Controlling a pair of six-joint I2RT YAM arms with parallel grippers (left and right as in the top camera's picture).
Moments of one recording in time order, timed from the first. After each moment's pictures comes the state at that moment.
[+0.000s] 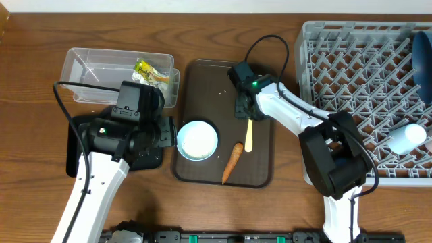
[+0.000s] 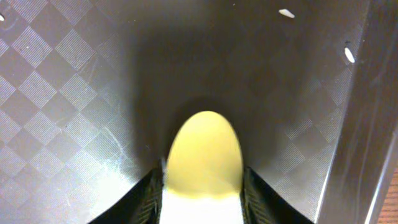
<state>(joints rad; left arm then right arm) -0.21 1.20 1.11 -1.07 0.09 -0.30 0.54 2.11 1.48 -0.74 0.12 0.57</state>
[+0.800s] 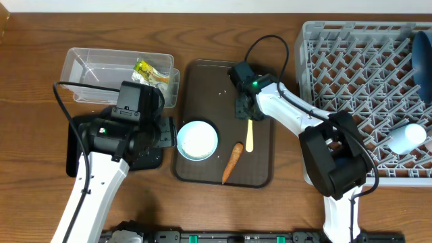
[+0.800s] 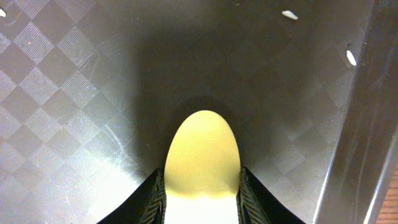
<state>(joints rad) -0.21 1.20 1.11 -1.07 0.09 -0.30 0.54 2.11 1.48 -0.75 0.12 0.54</state>
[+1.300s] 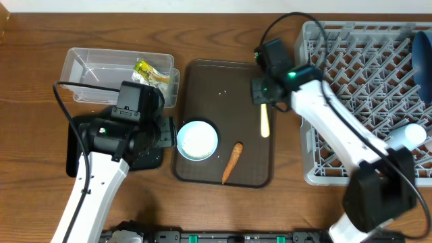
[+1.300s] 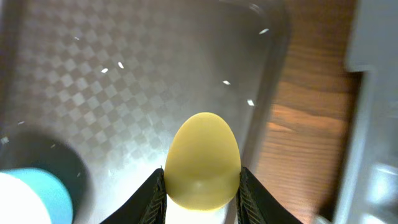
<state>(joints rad) -0.21 1.20 1.11 -1.07 0.09 -0.30 0.43 1.78 1.48 -0.82 0.04 0.30</state>
